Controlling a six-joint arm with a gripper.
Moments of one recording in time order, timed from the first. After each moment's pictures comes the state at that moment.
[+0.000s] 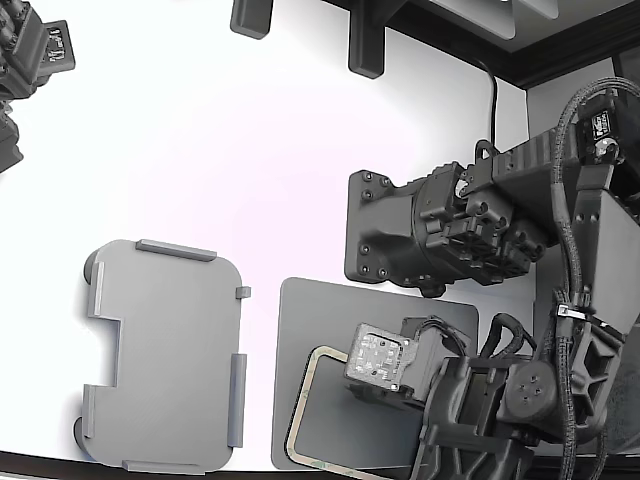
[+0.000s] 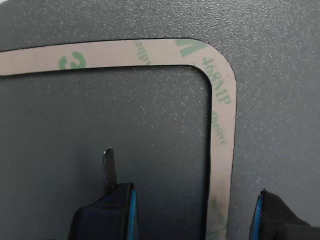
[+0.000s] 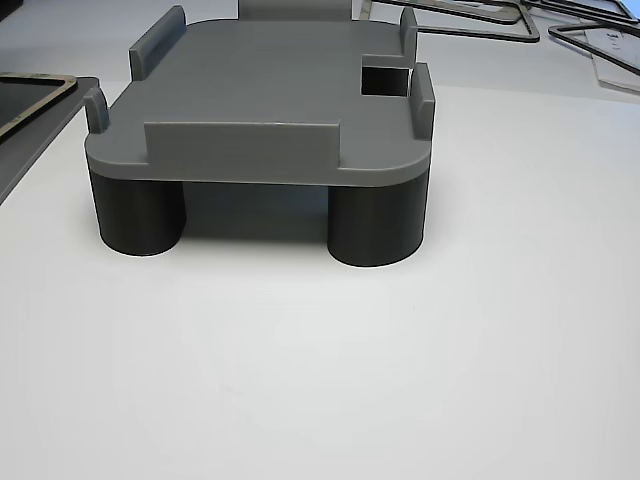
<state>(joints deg) 70.3 100.6 114.0 82.6 10.2 88.9</state>
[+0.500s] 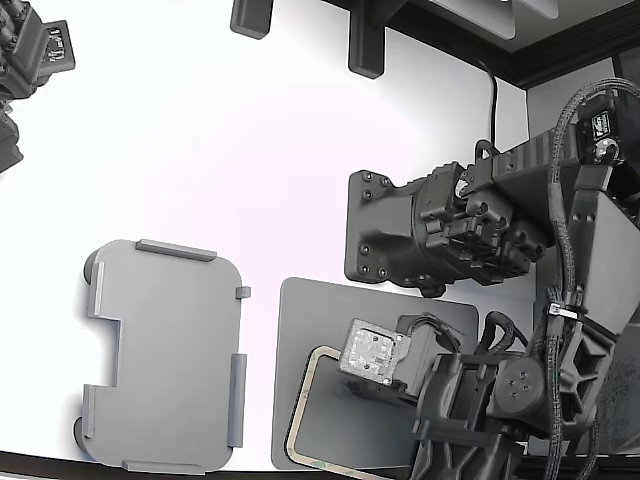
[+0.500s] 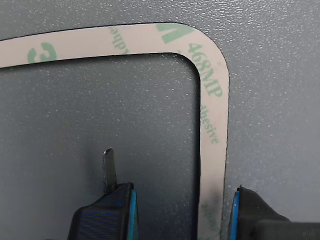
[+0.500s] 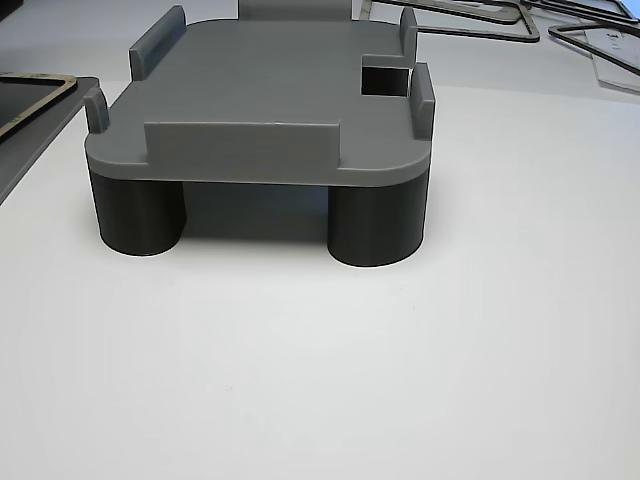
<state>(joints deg) 70.3 100.9 117.5 79.9 8.8 89.9</state>
